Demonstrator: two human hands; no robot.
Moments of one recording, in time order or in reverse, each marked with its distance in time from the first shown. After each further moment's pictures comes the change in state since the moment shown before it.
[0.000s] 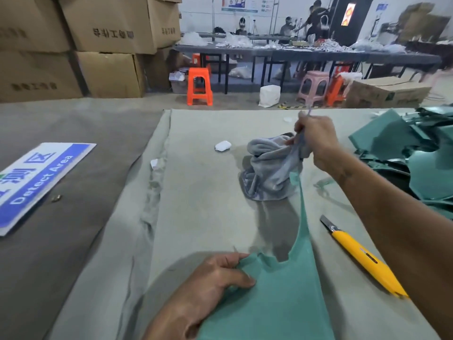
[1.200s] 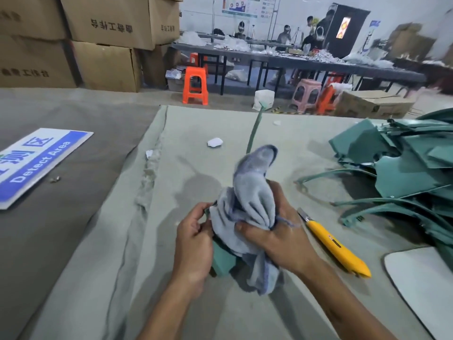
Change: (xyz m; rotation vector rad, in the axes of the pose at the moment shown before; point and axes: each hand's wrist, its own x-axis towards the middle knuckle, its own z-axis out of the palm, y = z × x) left_hand 0.015 -0.013 0.015 0.112 0.483 0.561; right_hand -0.225 0.037 -0.018 -0.142 -0.448 -0.330
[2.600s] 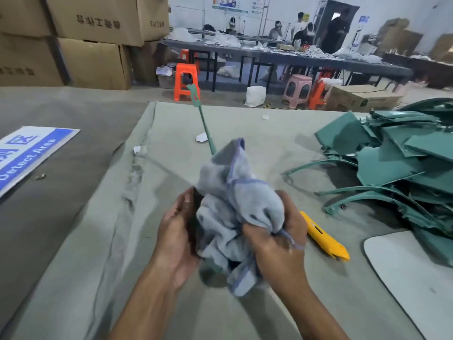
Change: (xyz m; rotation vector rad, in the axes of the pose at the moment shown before) left_hand -0.004 0.013 0.005 -0.541 -0.004 -0.219; right_hand -0.036 -0.046 0.019 0.250 0.410 -0.028
